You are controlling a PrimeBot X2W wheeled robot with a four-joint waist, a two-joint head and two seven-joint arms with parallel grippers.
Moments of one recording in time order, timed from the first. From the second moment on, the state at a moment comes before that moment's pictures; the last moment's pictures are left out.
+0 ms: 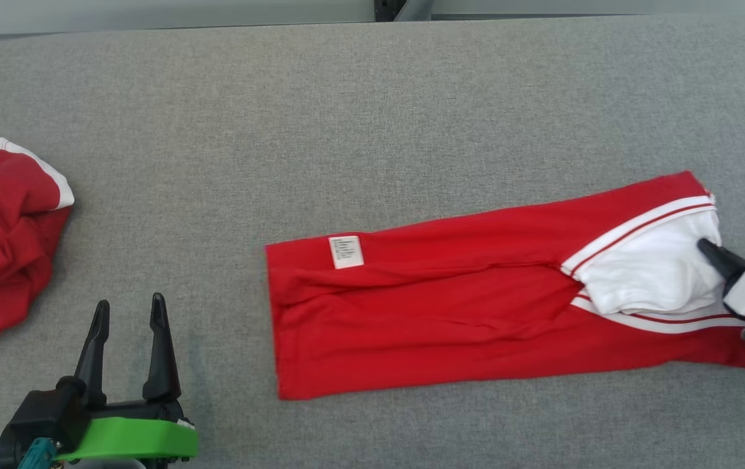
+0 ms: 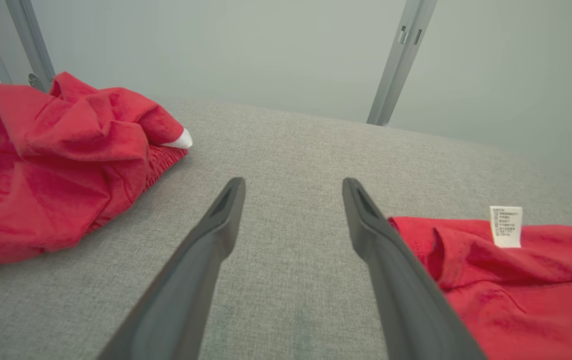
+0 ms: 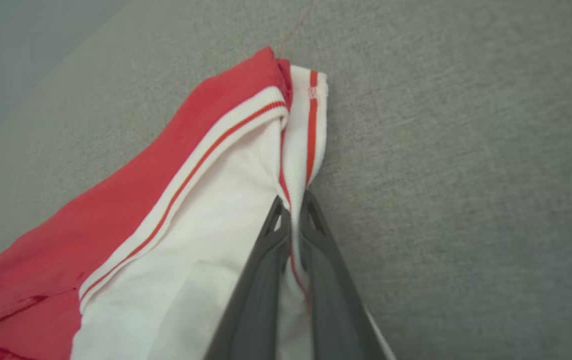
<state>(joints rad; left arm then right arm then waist) 0.01 0.05 0.04 0.07 -0.26 -0.11 -0.26 -0.46 -0.56 0.29 0.63 1.10 0.13 0.26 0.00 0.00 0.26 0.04</state>
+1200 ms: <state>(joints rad) 0.01 0.05 0.04 0.09 -0.27 -0.11 -0.26 -0.41 -0.43 0.45 0.12 0.87 0.13 0.39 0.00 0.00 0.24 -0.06</state>
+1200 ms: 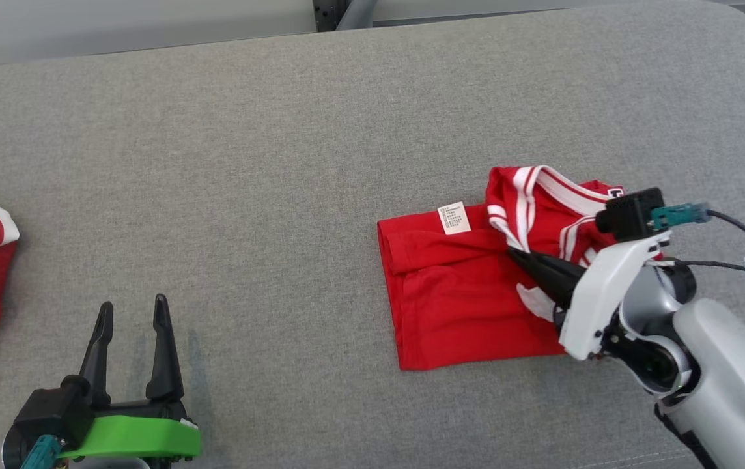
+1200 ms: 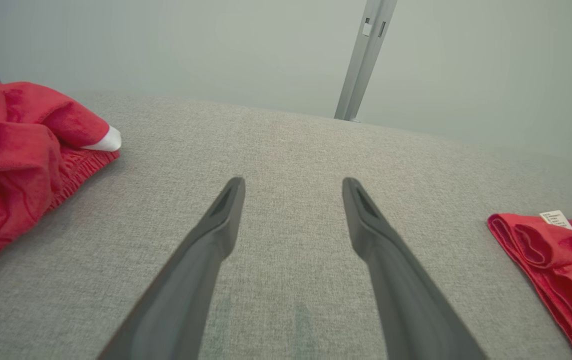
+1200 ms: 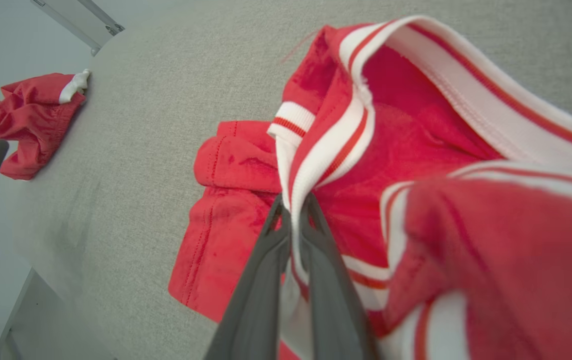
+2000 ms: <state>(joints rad) 0.01 0.05 0.04 0.11 -0.28 -0.11 -0.26 -0.43 -0.27 0.55 0.23 0.75 0.13 0.33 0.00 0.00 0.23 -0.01</state>
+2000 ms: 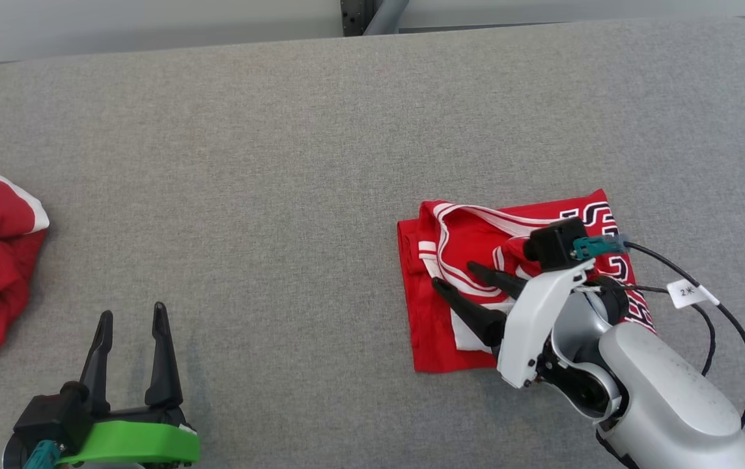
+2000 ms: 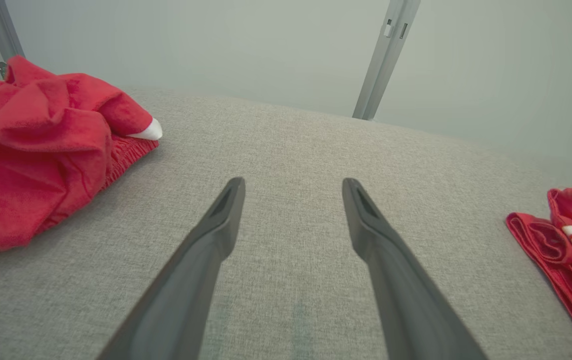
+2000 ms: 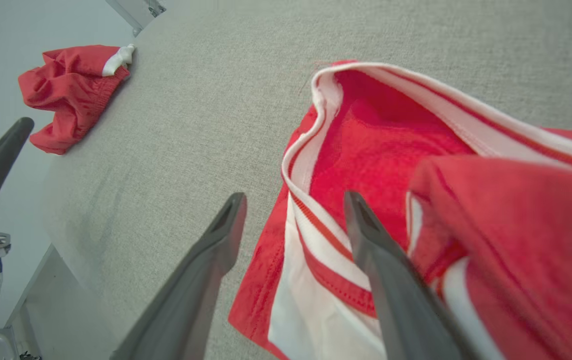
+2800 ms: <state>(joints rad) 0.12 0.05 0.05 0.13 -0.32 -0.09 -0.26 0.00 -0.30 -0.02 0.08 0.56 0.13 -0.10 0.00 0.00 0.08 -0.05</state>
